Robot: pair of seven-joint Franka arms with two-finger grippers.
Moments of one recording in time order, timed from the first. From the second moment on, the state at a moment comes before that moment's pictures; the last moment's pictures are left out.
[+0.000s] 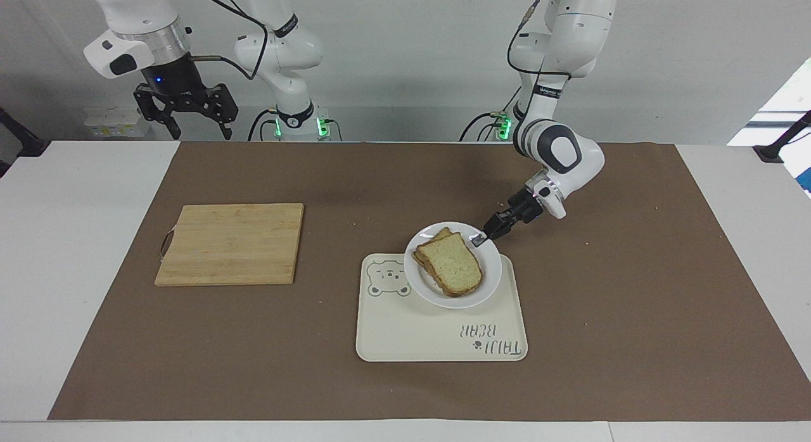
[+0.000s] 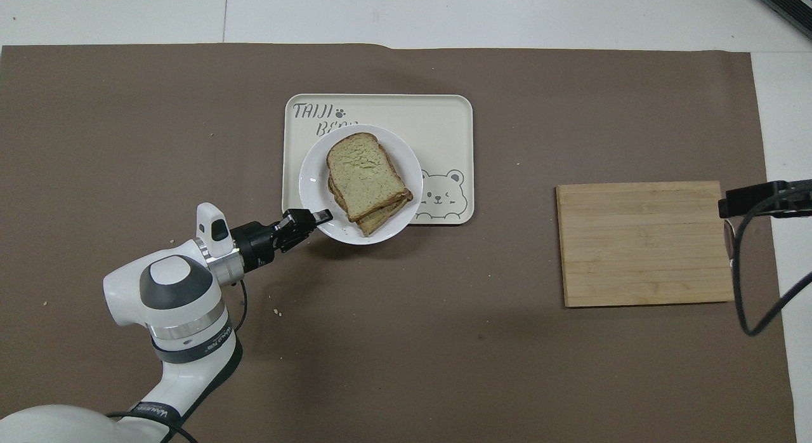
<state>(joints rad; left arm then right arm) -0.35 0.17 0.01 -2.30 -1.87 2.43 0.72 0.10 -0.08 -0.10 -1.58 -0.02 1.53 0.00</state>
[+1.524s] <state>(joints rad) -0.33 0.34 -0.05 -2.07 -1.60 2.53 0.57 0.10 -0.08 -0.10 -1.58 -0.02 1.53 0.00</state>
